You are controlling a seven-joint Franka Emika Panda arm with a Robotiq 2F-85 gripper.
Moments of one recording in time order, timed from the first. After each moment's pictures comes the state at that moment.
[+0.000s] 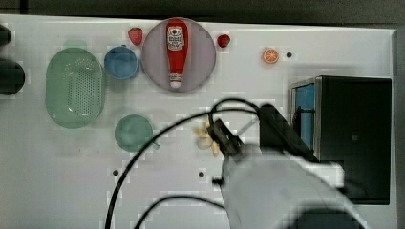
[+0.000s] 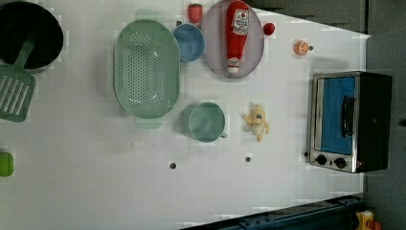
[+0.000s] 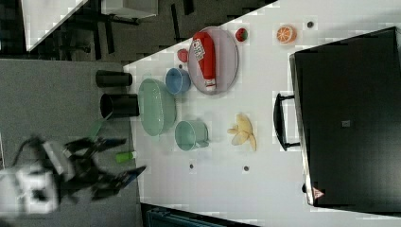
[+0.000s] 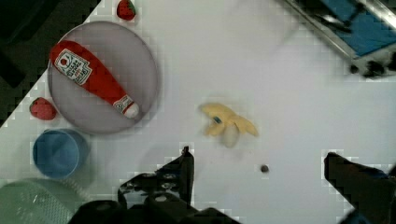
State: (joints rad) arm -0.01 -0.38 -0.07 -2.07 -0.02 0.23 0.00
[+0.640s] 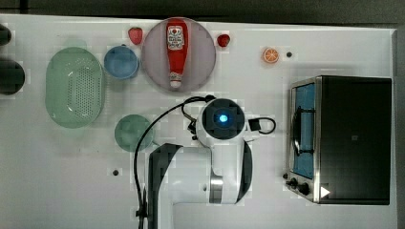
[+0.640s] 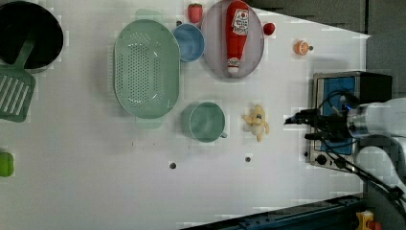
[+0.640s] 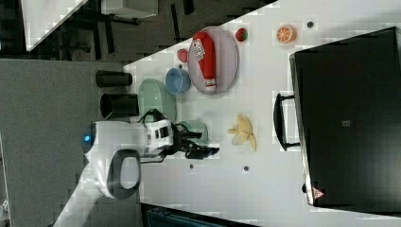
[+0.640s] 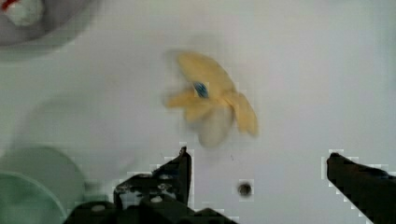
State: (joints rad) arm 0.02 0.03 -0.05 -2.37 -0.02 0.70 -0.30
